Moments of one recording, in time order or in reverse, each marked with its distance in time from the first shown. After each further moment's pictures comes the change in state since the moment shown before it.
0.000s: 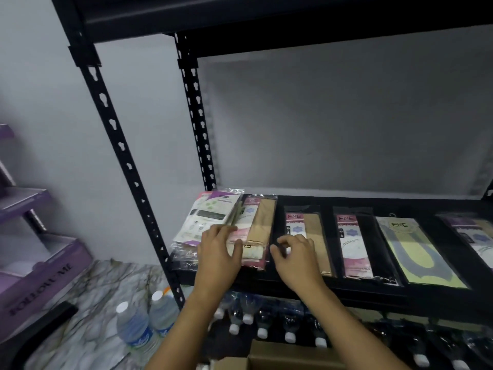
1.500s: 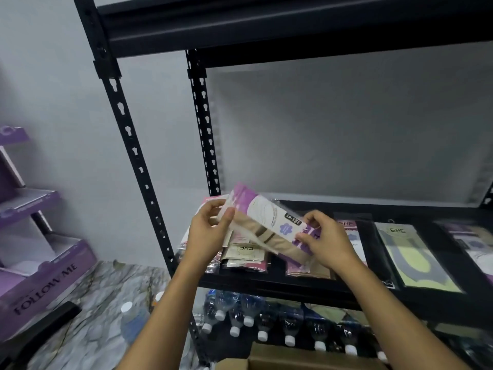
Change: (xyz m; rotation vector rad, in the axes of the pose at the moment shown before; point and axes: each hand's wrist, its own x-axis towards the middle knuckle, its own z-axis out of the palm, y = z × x) left_hand 0.031 0.028 -0.058 -0.644 -0.028 -0.207; right_hand 0.021 -0.008 -0.080 0.134 -0.079 -0.004
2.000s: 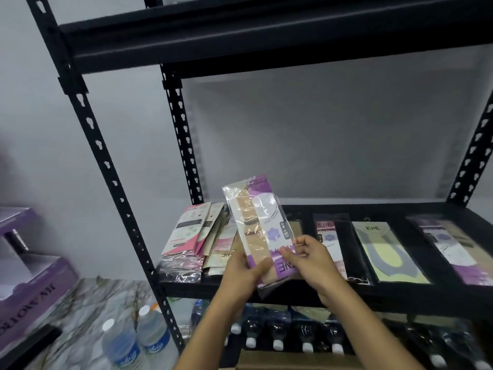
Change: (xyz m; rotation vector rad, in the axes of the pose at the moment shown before) left_hand -0.067 -0.001 0.083 -0.345 -0.330 -0.363; right_hand -0.037 0.012 -0.003 0.523 -0.074 0.274
